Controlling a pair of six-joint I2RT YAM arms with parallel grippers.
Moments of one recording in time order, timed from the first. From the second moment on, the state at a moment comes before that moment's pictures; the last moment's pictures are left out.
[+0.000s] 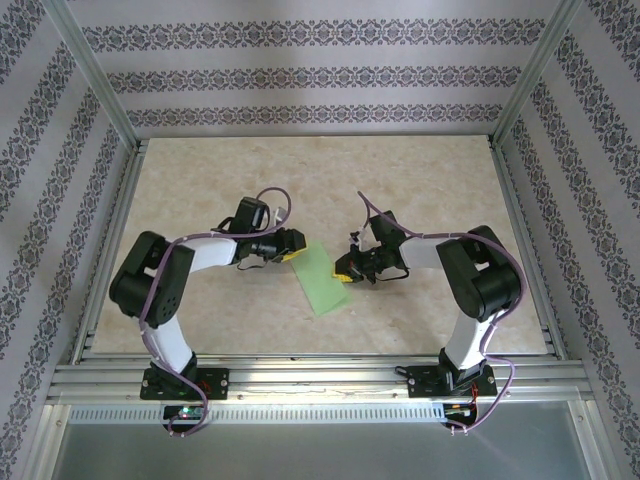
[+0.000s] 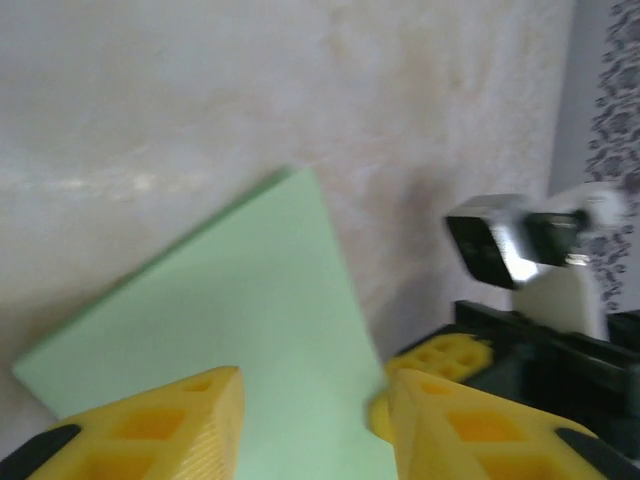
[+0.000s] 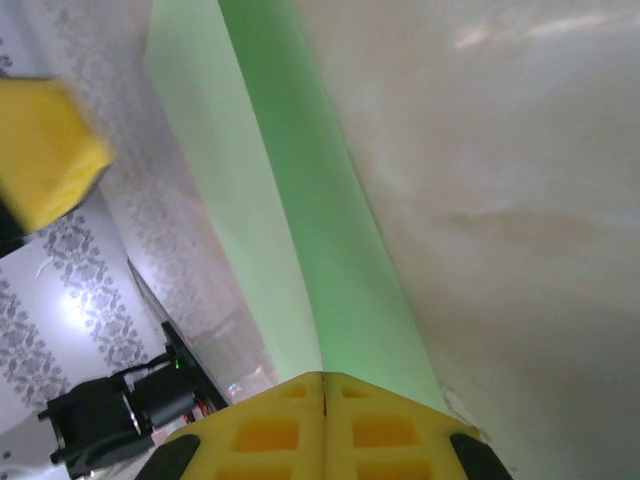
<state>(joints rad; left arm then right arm) -0.36 1.73 0.88 0.06 0.64 -0.78 0.40 1.79 0.79 -0.06 -0.85 0.80</state>
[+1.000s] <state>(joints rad) -0.65 1.38 0.73 -0.05 0.39 -0.39 0.51 1.70 0.70 0.15 -0.65 1.13</state>
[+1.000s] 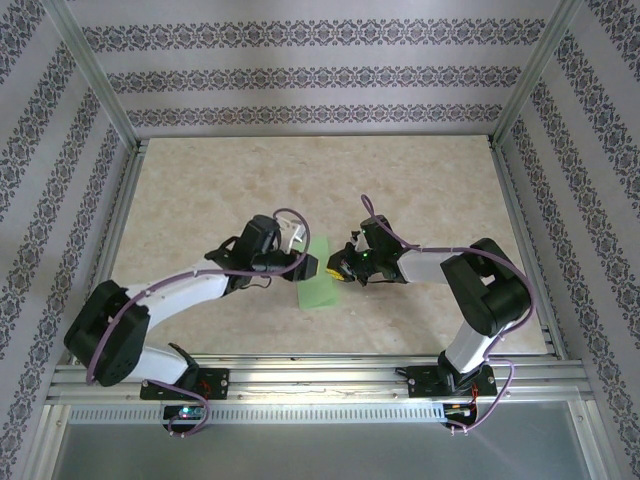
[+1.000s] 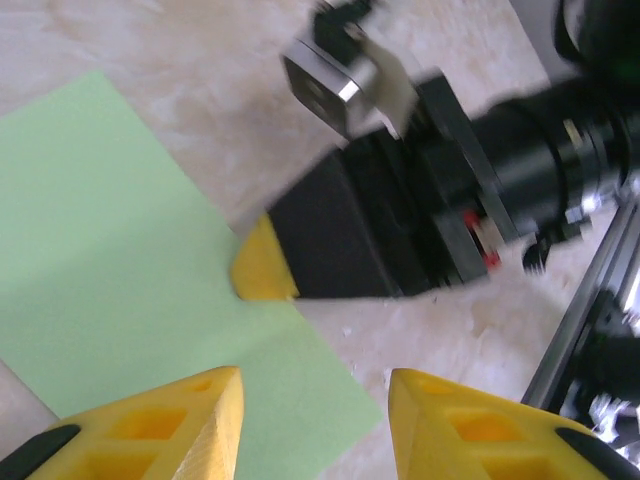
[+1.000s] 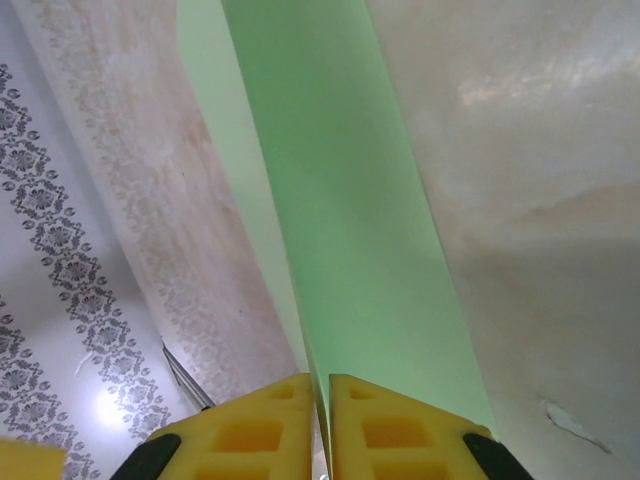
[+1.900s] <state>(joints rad) -1.11 1.59 0.81 -0.13 -0.32 -0.08 0.51 1.70 0.71 0.15 -0.67 1.14</state>
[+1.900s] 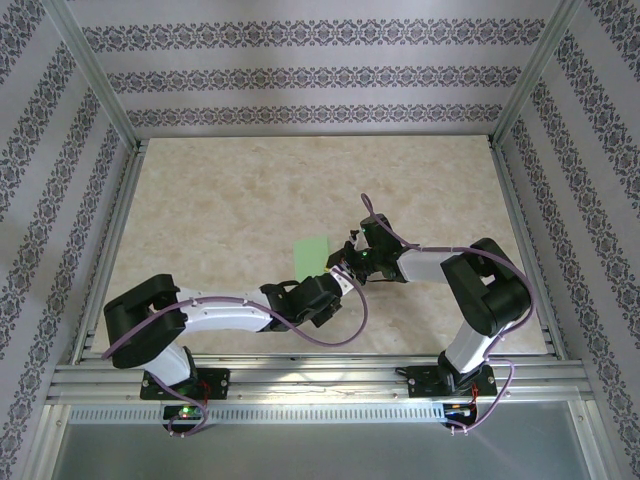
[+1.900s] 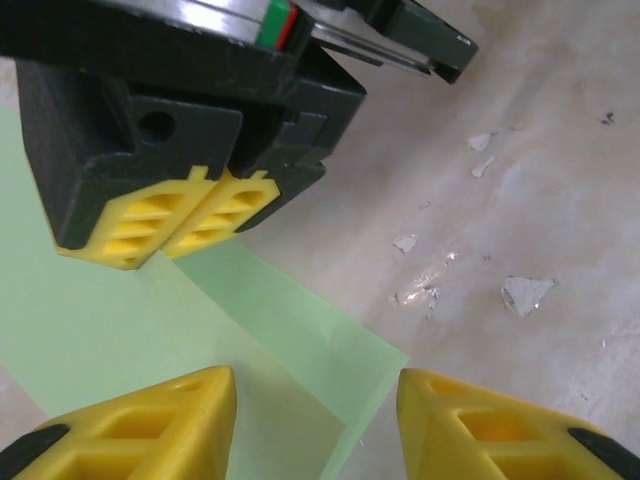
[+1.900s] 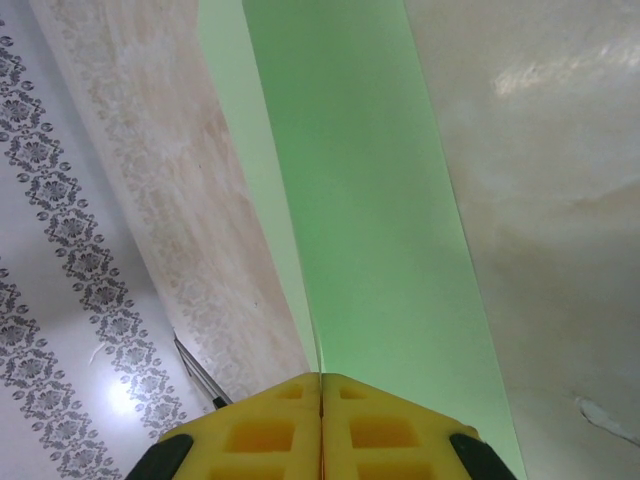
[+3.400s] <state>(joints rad) -0.87 1.49 0.75 -0.11 0.07 -0.22 0.41 1.48 0.60 0.10 -0.61 1.09</state>
